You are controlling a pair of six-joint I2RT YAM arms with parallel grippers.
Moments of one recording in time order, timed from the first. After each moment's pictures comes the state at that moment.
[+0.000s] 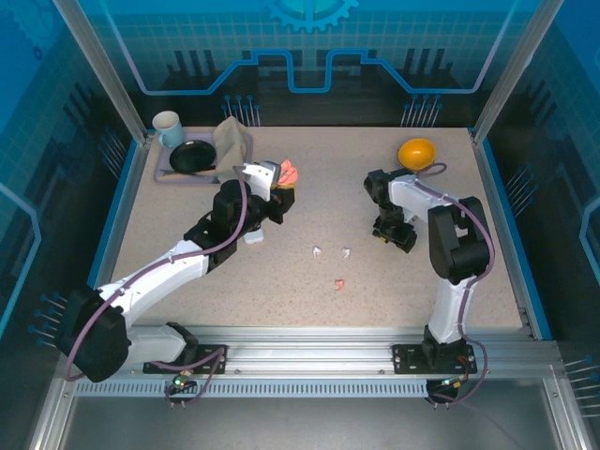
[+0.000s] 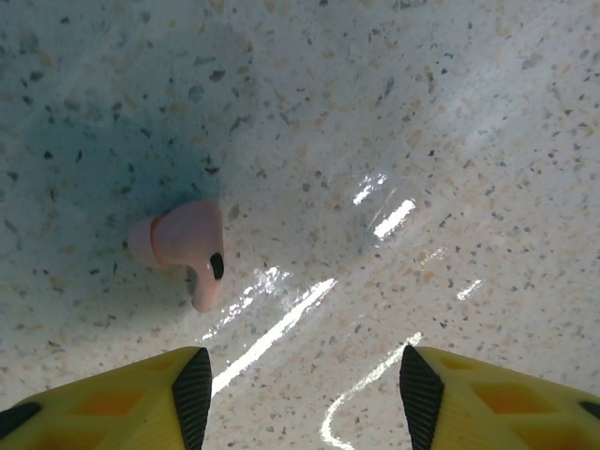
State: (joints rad) left arm -0.55 1.26 0.85 0.18 0.04 -0.22; right arm 0.29 1.94 1.35 -1.16 0.21 1.07
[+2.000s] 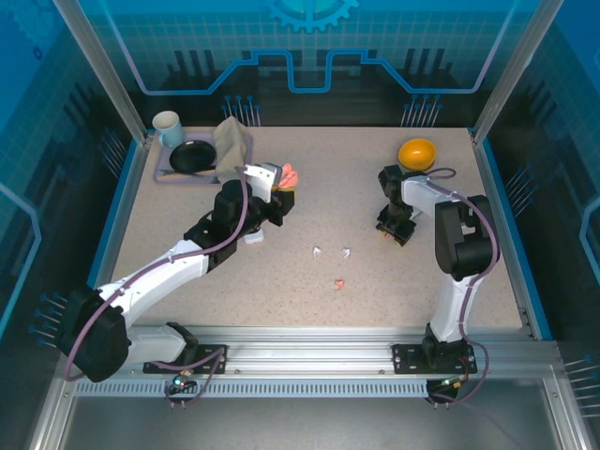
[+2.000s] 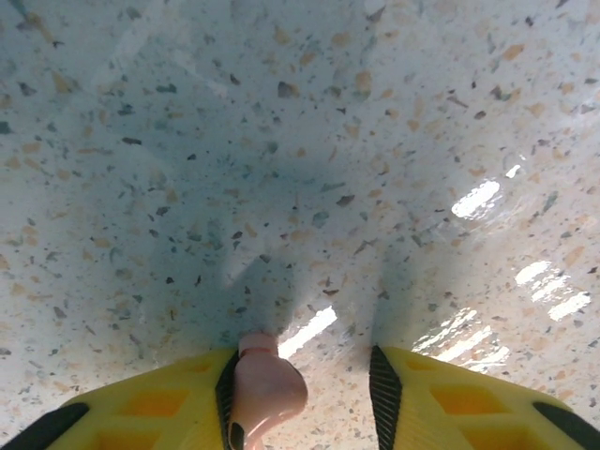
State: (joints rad) left arm -0.55 1.26 0.85 0.13 0.05 -0.22; right arm 0.19 1.96 1.31 -0.96 0.07 0.98
